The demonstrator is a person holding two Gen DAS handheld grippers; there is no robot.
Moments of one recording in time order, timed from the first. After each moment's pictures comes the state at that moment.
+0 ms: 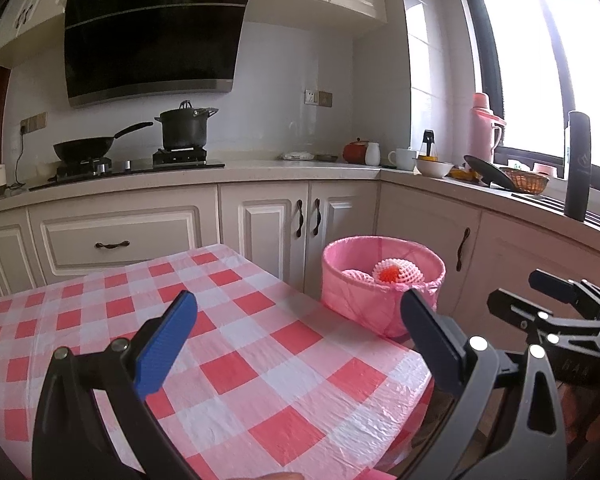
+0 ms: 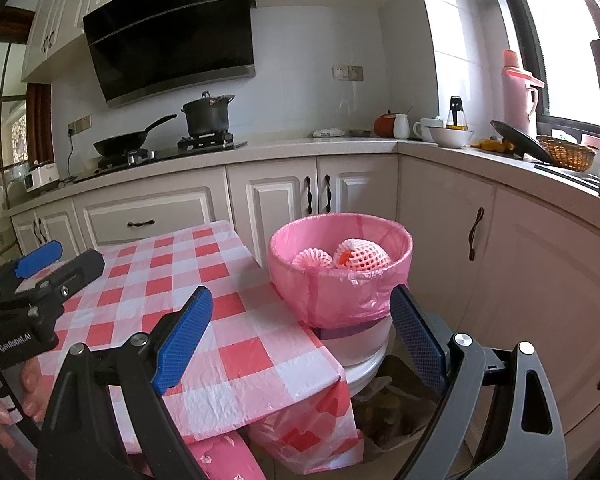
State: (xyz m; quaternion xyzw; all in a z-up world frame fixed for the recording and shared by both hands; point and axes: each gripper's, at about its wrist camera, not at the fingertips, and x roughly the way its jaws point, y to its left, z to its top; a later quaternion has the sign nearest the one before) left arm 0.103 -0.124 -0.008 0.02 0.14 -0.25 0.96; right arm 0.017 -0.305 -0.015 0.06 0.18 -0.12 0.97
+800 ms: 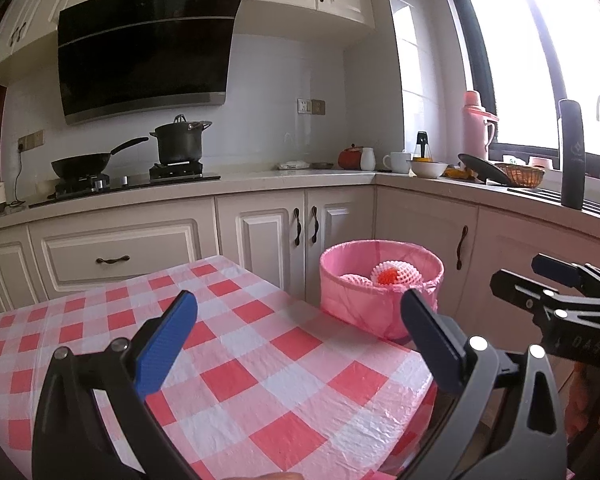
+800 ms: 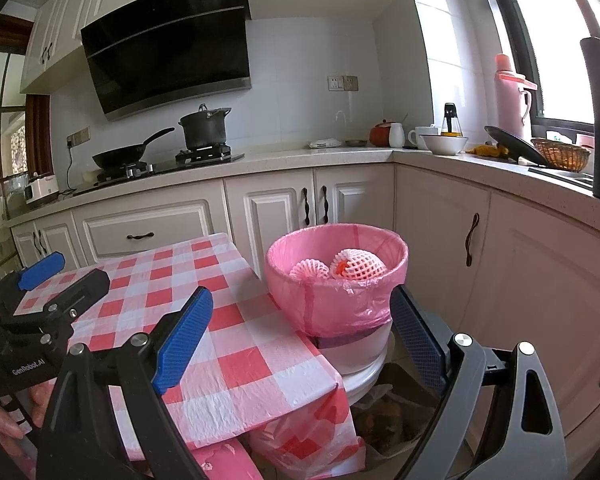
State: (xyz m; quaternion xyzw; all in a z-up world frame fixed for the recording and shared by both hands) left arm 0.096 -0.133 -0.014 0.04 0.12 -0.25 0.96; right arm 0.014 -0.309 -0.015 0.06 0.16 -0.12 0.98
